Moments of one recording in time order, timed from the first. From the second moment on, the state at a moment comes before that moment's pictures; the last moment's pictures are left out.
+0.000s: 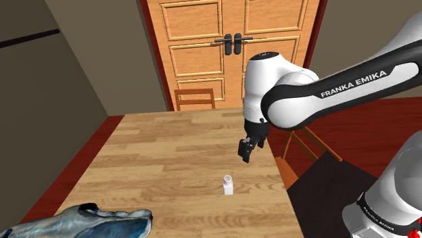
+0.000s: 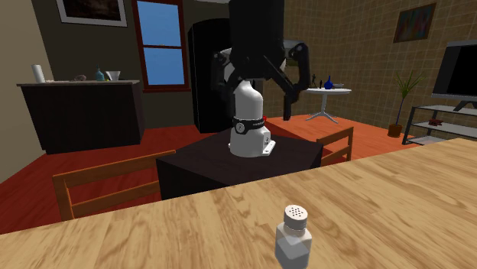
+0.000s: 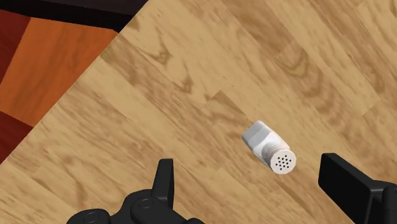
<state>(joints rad) 0.08 -0.38 0.44 -2.54 0.24 2.17 0.19</state>
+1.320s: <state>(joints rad) 0.07 0.12 0.57 -2.43 -0.09 2.54 0.57</state>
